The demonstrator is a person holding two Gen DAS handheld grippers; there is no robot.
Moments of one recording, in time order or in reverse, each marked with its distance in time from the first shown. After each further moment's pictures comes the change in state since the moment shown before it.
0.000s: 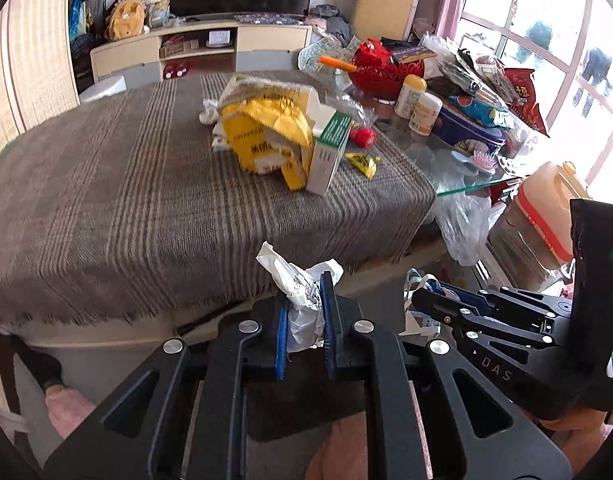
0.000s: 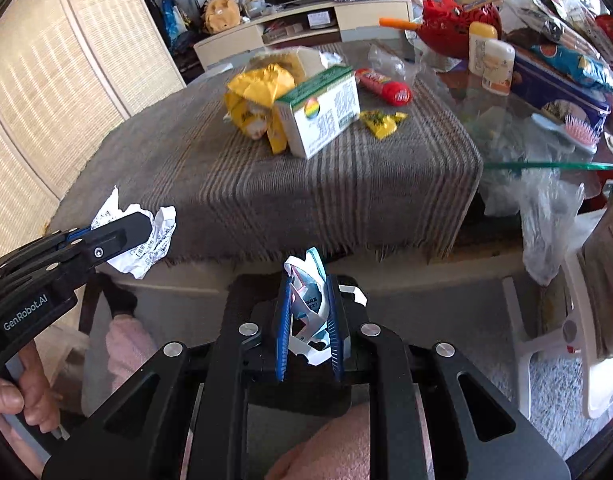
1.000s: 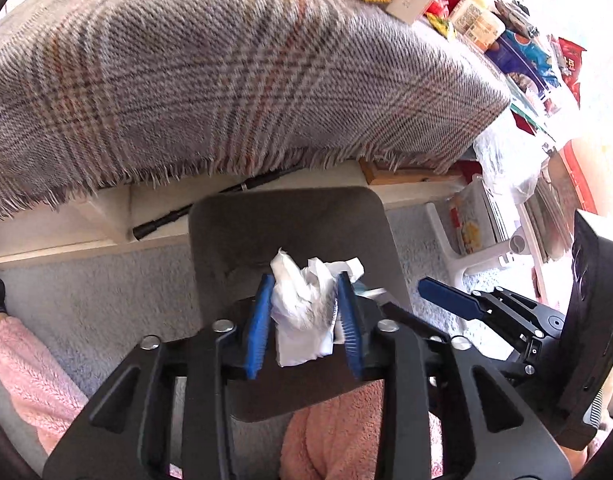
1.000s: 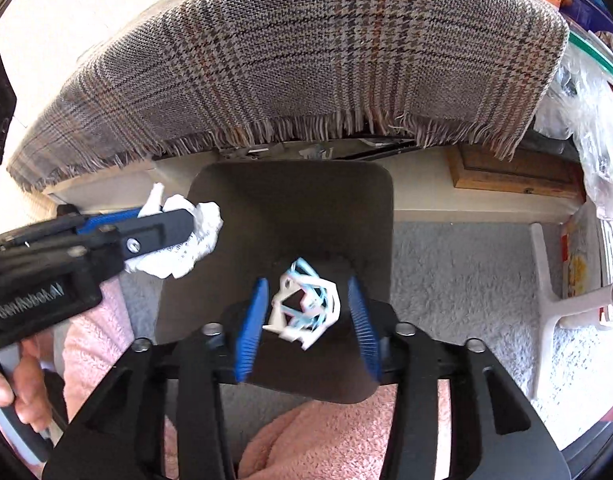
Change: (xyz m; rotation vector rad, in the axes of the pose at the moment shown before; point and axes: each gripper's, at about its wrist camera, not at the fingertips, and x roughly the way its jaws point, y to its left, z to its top) left arm 0.117 0.051 -0.076 -0.150 0.267 -0.080; right arm 0.113 0.016 -0.067 -0.064 0.225 -0.057
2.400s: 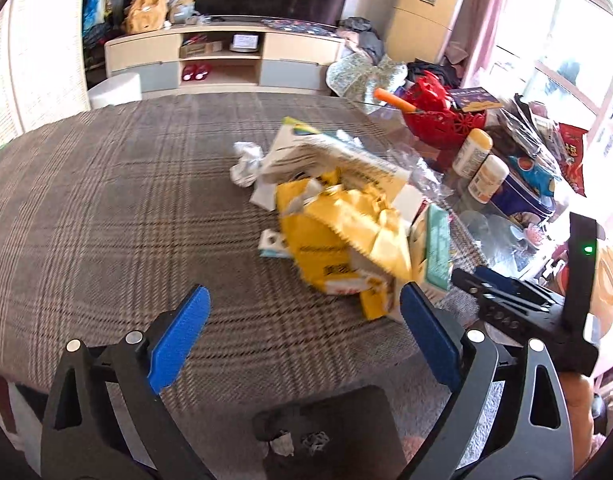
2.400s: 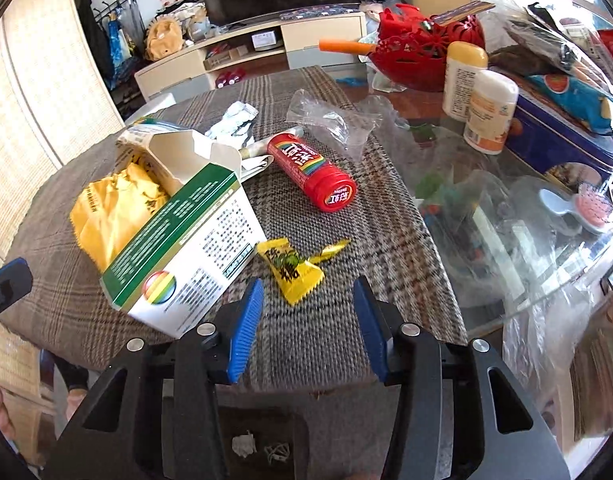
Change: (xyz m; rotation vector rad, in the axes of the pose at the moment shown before) left arm -0.096 -0.015 0.175 0.076 -0.324 0.093; right arm -0.068 -0.097 0.187 0.148 -0.303 -0.107
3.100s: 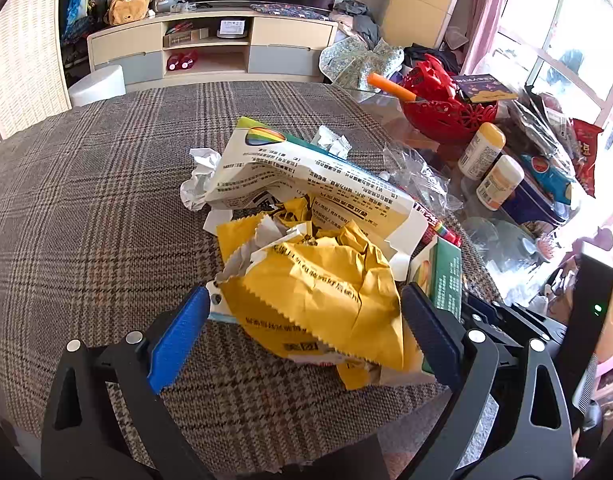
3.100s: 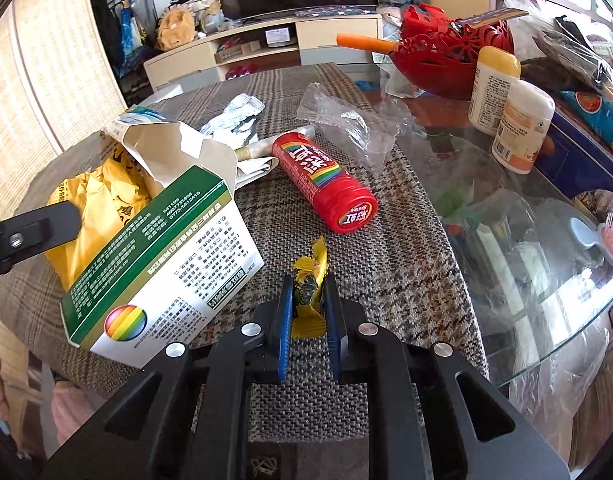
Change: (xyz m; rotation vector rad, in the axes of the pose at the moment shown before) left arm 0.067 -0.022 0.037 0.010 0.060 0.000; right arm 0.027 0.004 0.008 -0.062 -0.008 0.016
